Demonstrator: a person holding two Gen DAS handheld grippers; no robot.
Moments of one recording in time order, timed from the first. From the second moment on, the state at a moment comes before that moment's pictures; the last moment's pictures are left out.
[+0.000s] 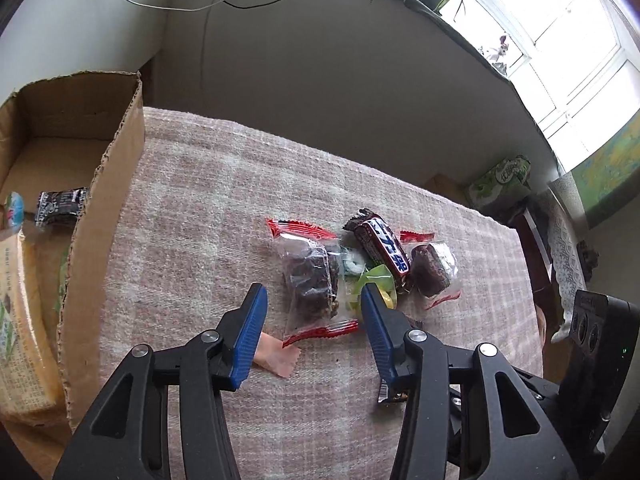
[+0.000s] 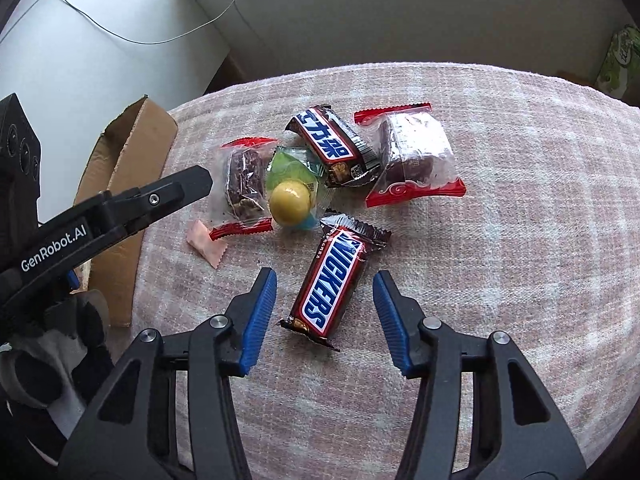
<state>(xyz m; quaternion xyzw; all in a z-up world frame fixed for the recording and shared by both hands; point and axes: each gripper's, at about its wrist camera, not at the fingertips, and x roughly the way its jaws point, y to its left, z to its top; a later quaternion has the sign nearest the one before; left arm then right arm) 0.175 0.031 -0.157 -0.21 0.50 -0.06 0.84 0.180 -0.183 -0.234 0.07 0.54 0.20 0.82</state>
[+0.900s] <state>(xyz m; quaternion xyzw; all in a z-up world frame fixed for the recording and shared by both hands) 0.199 0.023 -0.182 -0.17 0.50 -0.03 0.85 0.188 -0.174 -0.237 0.04 0.55 0.18 0.81</state>
